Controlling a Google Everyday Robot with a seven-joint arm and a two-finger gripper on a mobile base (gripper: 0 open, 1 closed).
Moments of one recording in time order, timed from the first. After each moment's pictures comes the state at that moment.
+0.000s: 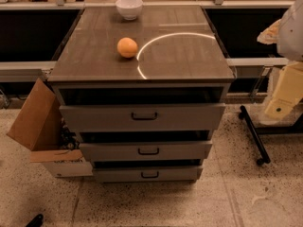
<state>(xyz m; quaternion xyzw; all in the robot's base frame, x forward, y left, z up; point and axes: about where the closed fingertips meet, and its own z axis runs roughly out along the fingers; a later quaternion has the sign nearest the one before) 0.438 -0.216 0.980 -0.60 0.78 -0.04 0.17</state>
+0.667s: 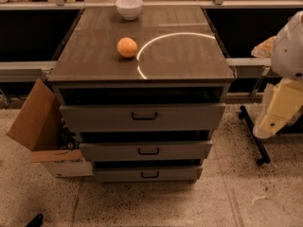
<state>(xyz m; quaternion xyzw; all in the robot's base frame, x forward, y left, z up) 0.431 -0.209 0.955 -0.61 0.77 -0.02 0.17</state>
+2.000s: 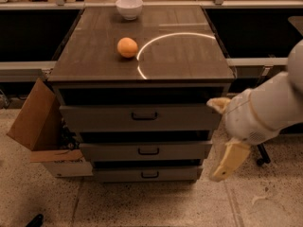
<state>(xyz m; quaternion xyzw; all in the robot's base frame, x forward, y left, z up) 0.413 -0.147 0.830 -0.64 0.73 0.09 0.23</state>
